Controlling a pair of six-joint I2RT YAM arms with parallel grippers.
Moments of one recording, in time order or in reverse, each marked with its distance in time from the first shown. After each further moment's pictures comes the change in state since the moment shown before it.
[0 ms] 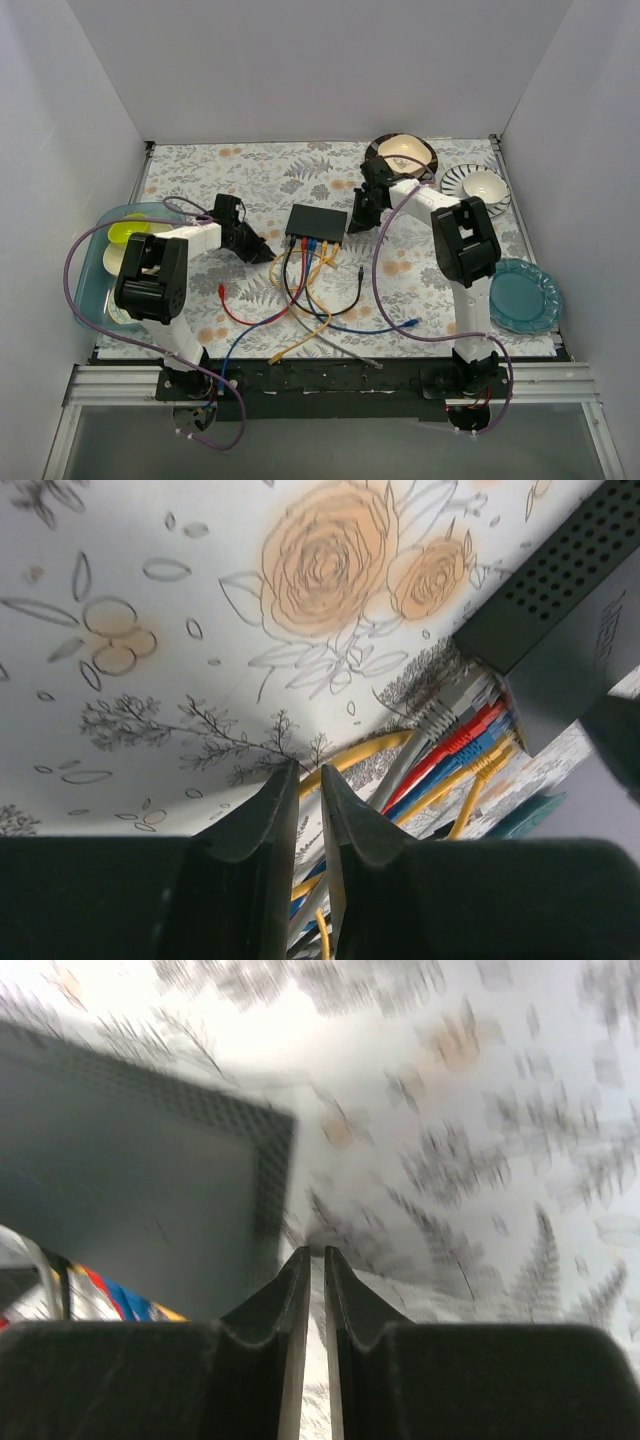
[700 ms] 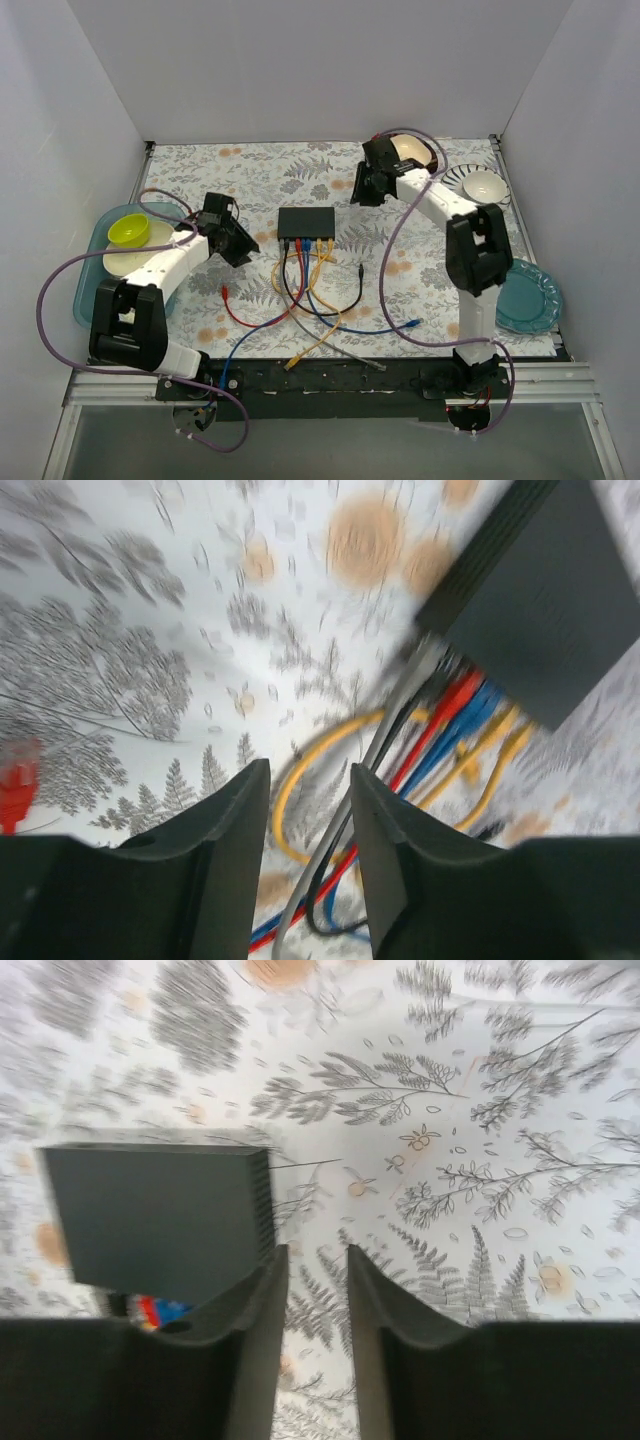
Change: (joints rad) left arm -0.034 -0.322 -0.067 -0.188 -0.230 0.006; right arm 0.007 -0.026 0.149 -0.008 0.161 0.019
